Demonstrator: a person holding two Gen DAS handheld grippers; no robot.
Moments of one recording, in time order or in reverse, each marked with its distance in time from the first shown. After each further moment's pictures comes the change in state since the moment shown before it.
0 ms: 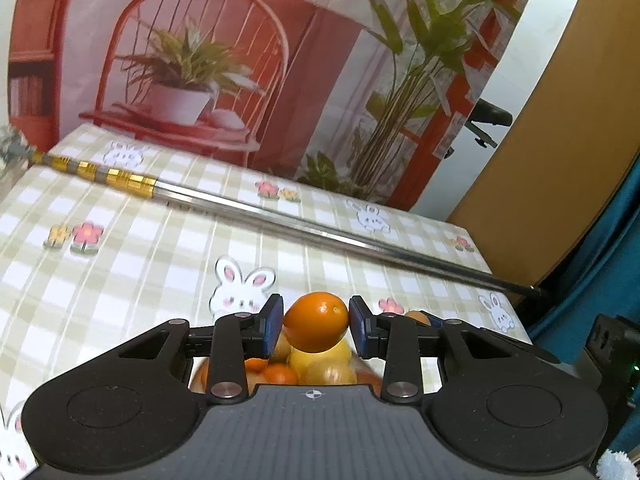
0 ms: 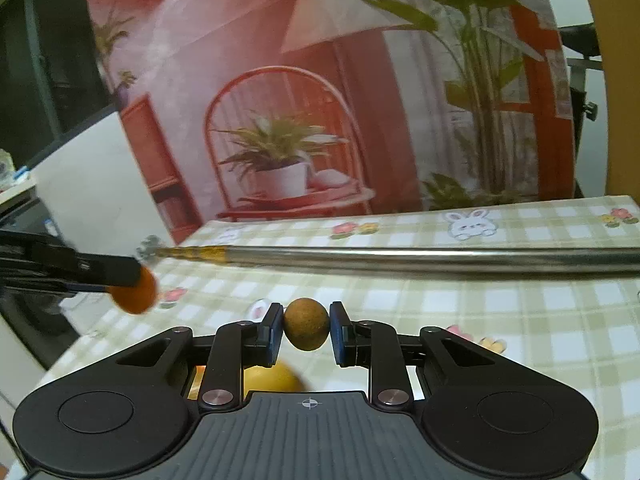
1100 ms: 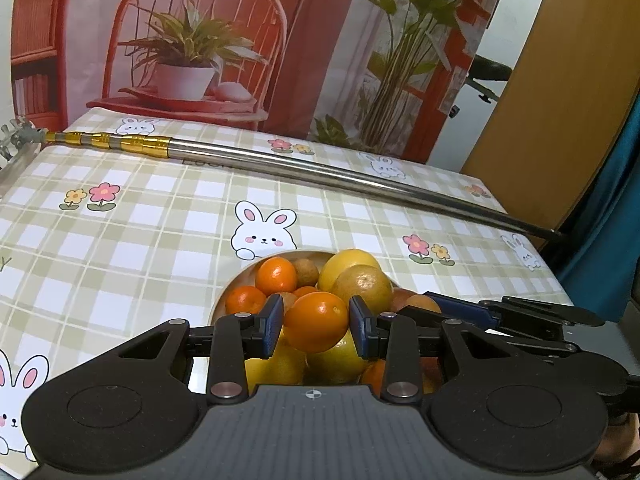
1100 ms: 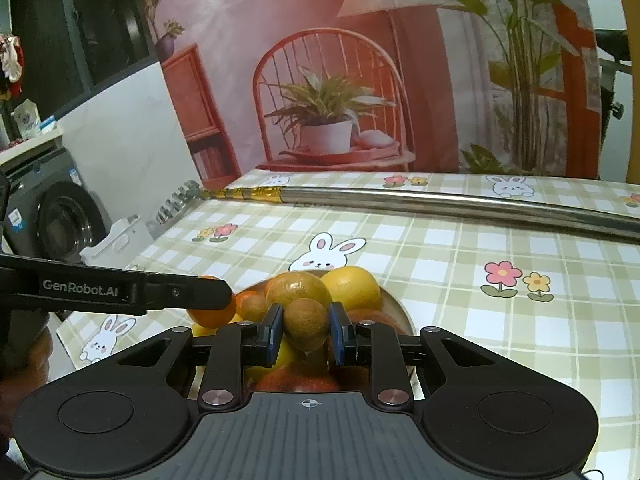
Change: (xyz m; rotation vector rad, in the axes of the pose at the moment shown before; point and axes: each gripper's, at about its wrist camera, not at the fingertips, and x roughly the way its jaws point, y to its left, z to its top) left arm -0.002 0.010 -0.053 0.096 0.050 0.049; right arm -0.020 0.066 -0.050 -0.085 0.098 0.027
